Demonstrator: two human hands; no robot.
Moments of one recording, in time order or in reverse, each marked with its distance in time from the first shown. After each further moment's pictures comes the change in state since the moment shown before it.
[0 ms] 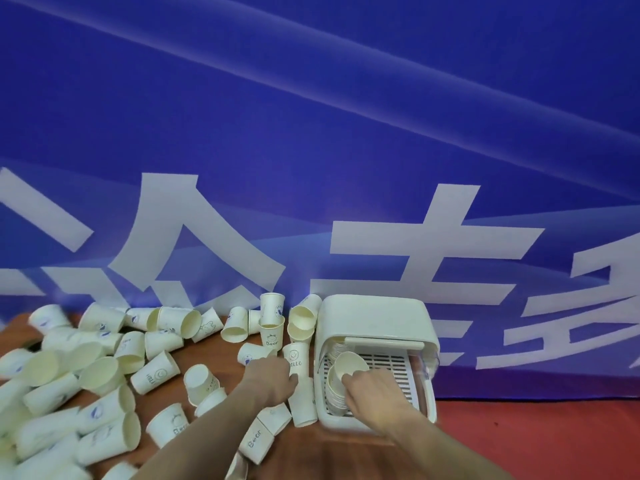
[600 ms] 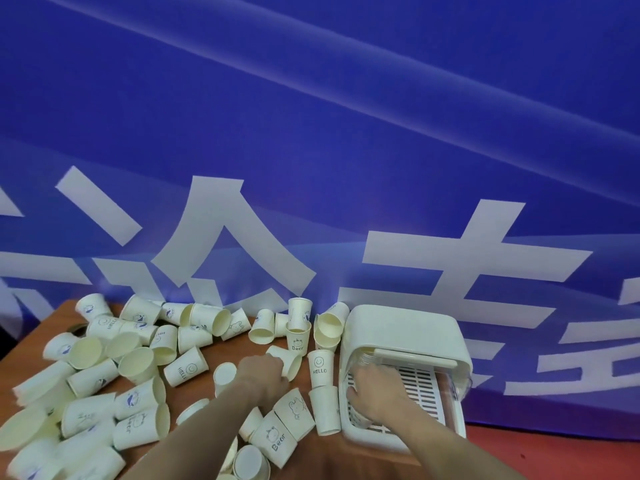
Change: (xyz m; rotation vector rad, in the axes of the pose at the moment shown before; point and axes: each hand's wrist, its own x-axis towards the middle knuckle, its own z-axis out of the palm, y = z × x) left_hand -0.011 -0.066 0.000 0.002 -0.014 -0.080; right_hand 0.046 -0.030 -0.017 0.109 -0.047 0.151
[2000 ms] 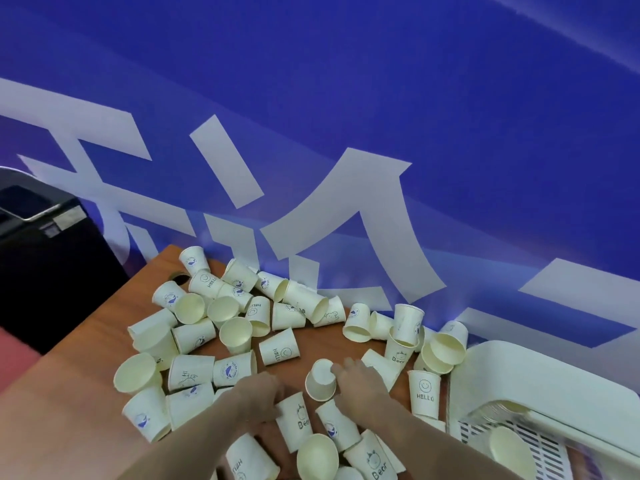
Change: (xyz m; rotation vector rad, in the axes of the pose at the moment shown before) left_hand -0.010 -0.209 0.100 -0.314 -0.275 -0.030; right_hand 0.139 -0.214 0.040 -0.063 -0.202 -0.297
